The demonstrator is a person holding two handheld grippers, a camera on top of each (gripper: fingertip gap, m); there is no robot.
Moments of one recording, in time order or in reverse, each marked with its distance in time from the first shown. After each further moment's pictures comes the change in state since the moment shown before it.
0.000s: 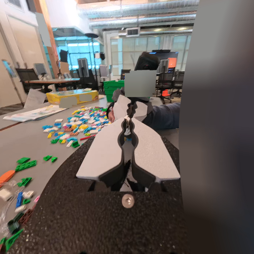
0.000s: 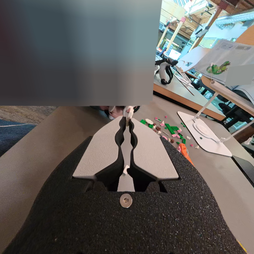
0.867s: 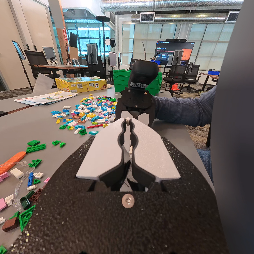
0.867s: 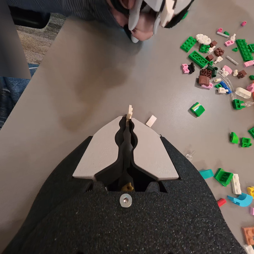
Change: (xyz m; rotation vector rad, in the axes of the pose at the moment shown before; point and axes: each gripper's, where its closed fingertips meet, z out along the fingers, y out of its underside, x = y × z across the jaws) left arm -0.016 0.013 -0.004 -0.071 -0.075 -0.046; right arm -0.033 0.093 -0.014 -0.544 -0.279 0.195
